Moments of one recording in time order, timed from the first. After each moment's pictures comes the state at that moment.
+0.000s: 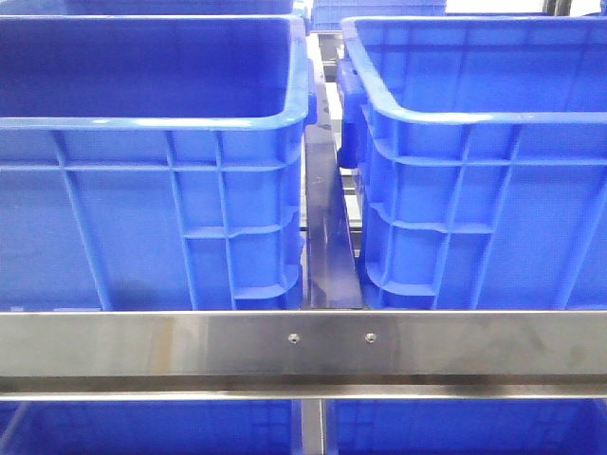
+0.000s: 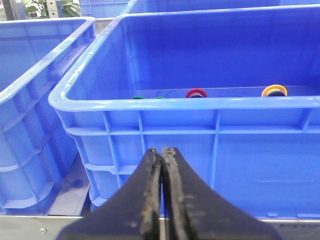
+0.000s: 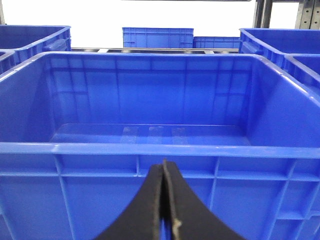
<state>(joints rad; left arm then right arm) 0.06 -0.01 0.00 0.09 0.12 -0.09 -0.02 -0.01 0.03 -0.10 -0.04 0.11</state>
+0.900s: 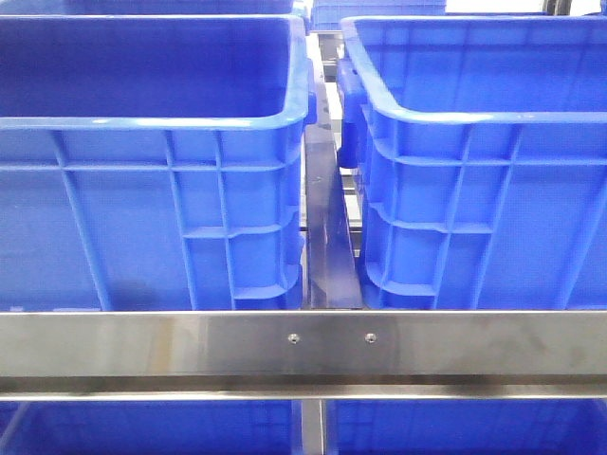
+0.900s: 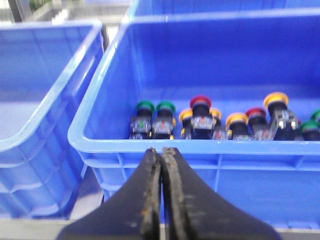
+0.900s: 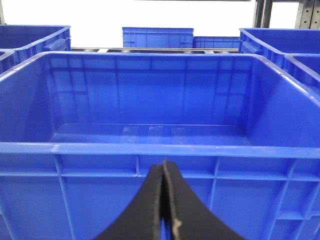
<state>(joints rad) 0.06 0.23 -0.37 0.09 0.42 -0.08 -0.02 -0.01 0.03 -0.10 -0.04 0.11</state>
